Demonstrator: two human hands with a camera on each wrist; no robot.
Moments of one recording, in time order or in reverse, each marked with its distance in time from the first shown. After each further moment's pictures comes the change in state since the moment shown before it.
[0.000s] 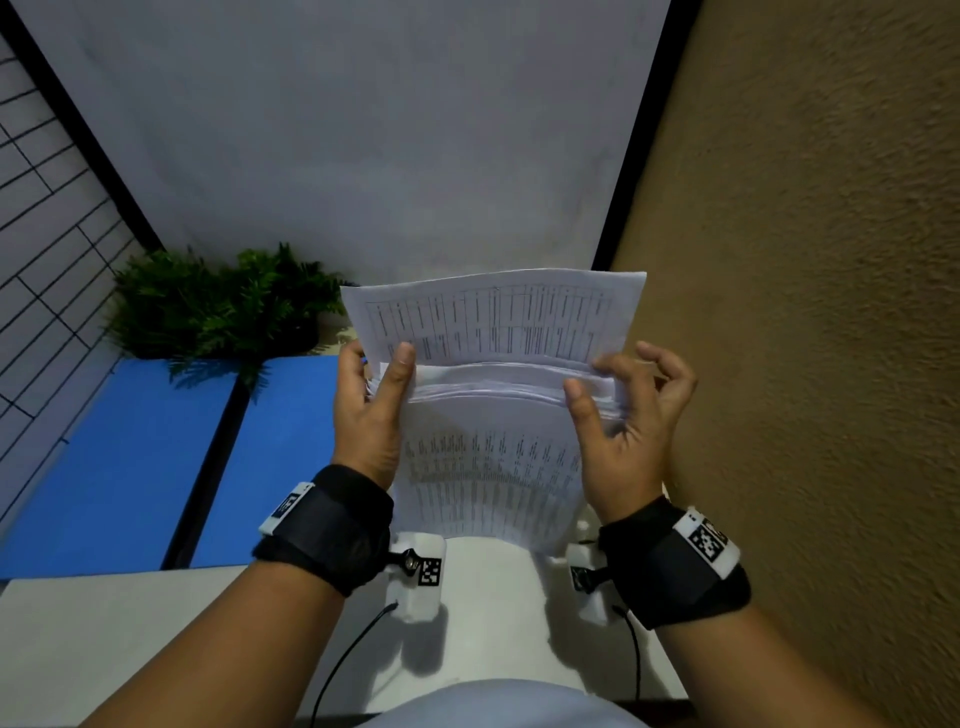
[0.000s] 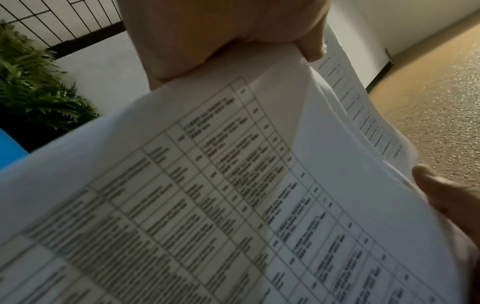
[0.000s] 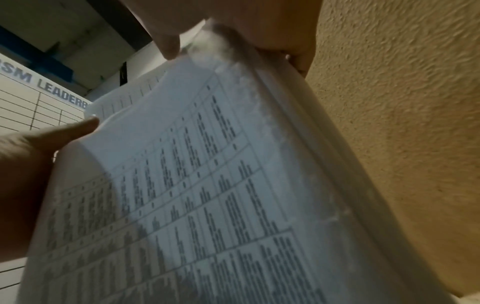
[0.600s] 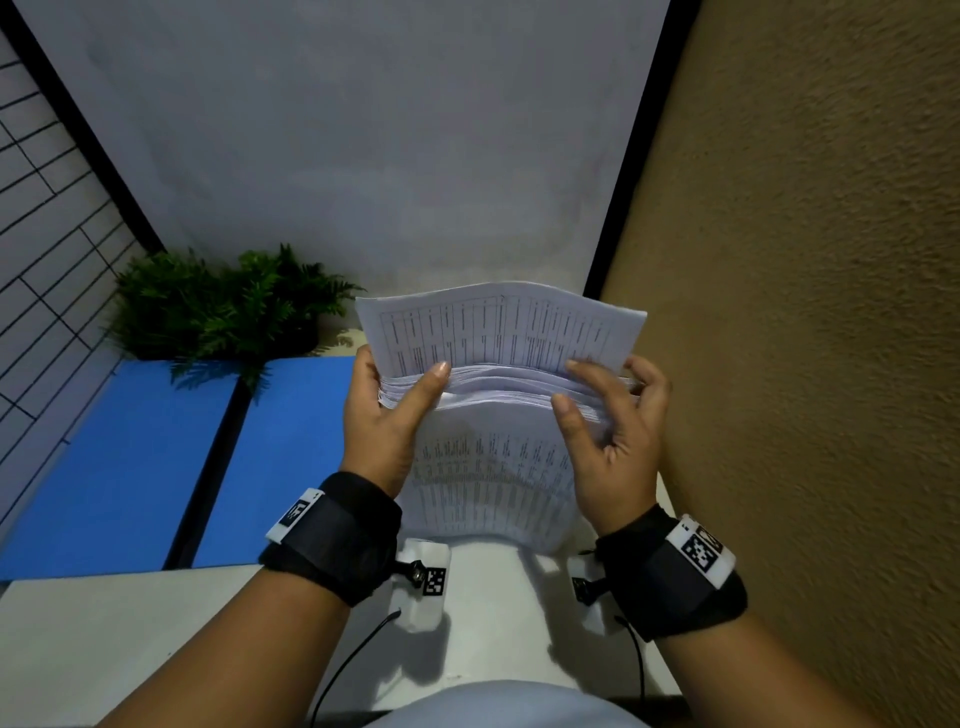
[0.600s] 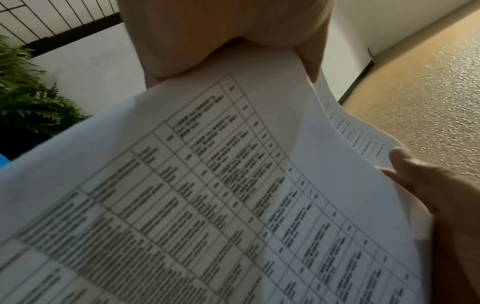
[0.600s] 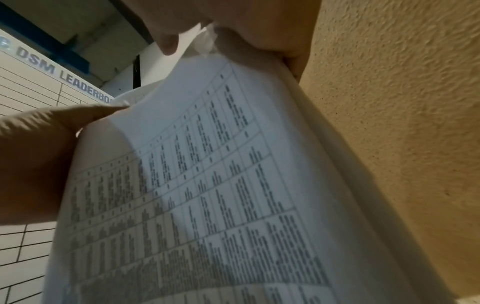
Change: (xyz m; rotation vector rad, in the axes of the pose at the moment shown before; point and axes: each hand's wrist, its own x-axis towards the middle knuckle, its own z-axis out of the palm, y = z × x) left_hand -0.010 -0.003 -0.001 0.083 -0.041 0.009; right_hand -0.015 -0.003 0.001 -0.007 -0.077 0.017
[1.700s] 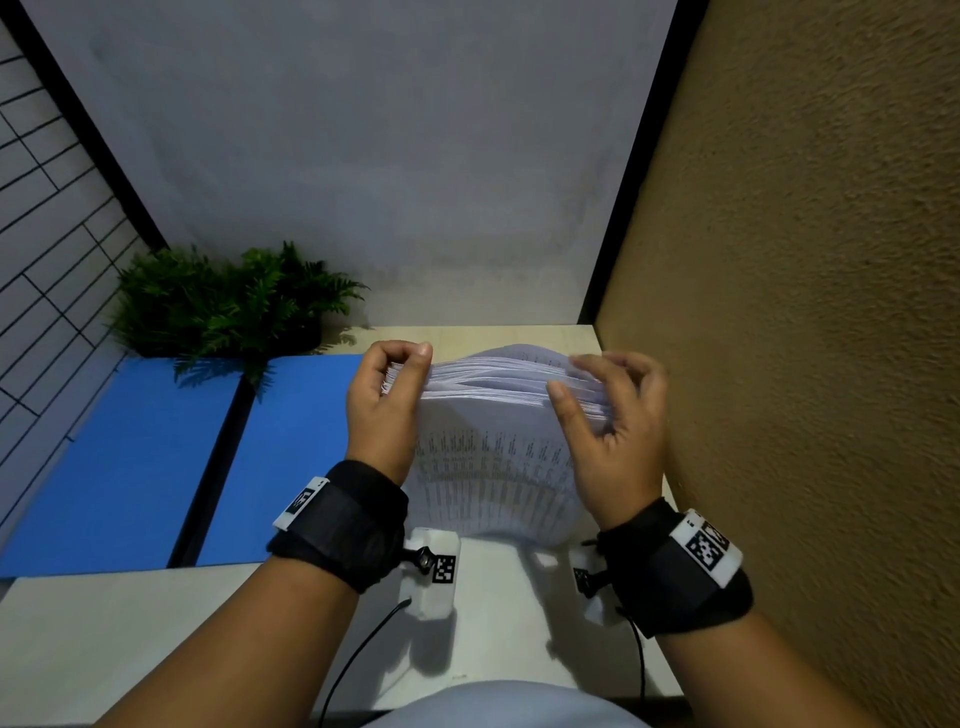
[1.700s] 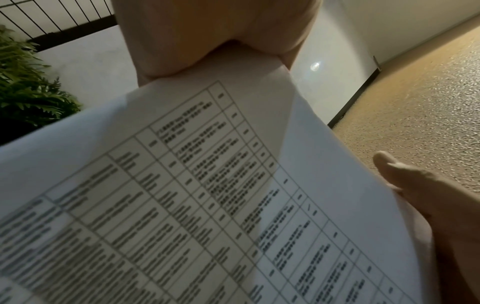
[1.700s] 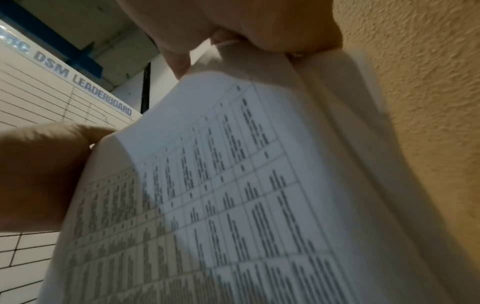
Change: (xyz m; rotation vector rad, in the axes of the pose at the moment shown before) left_hand 0.015 -0.001 0.000 0.093 0.118 -0.016; right_hand 0.008 -0.007 0.004 -0.195 -0.025 0.040
